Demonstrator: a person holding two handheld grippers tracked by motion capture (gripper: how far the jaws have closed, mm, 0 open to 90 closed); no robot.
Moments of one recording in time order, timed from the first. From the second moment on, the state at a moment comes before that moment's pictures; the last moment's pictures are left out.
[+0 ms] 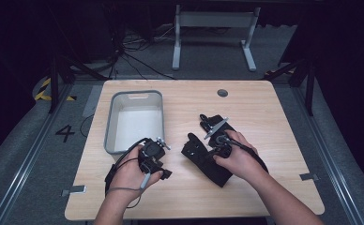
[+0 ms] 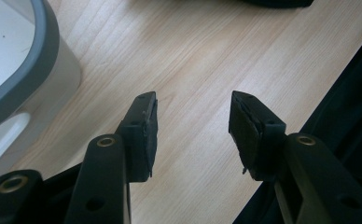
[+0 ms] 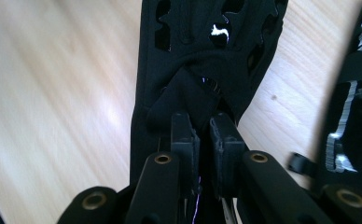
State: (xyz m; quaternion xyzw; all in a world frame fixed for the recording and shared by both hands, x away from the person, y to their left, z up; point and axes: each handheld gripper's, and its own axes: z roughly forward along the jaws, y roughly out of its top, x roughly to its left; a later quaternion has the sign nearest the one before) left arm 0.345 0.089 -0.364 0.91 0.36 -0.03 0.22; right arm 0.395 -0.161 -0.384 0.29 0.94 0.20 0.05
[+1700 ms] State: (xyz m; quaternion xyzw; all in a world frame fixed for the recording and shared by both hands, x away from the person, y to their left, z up) left arm 0.363 0.057 -0.363 0.92 0.32 -0.04 0.22; right arm 0.378 -0.261 -0.368 0.32 0.90 0.28 0.04
